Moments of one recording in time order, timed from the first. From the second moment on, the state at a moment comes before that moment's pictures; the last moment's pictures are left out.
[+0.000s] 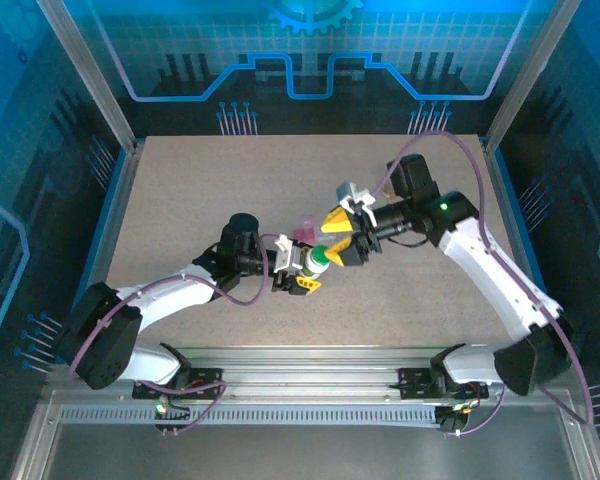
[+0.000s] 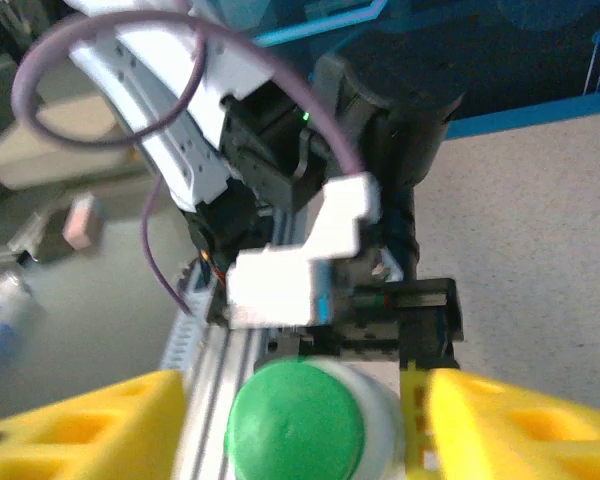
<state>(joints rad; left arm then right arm) -0.57 1.38 0.66 0.36 0.99 0.43 0.44 1.29 1.28 -0.80 -1.10 -0.55</state>
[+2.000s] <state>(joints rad) -0.59 1.35 0.64 0.29 0.96 0.46 0.71 1.49 1.73 -1.29 -0.43 -0.88</state>
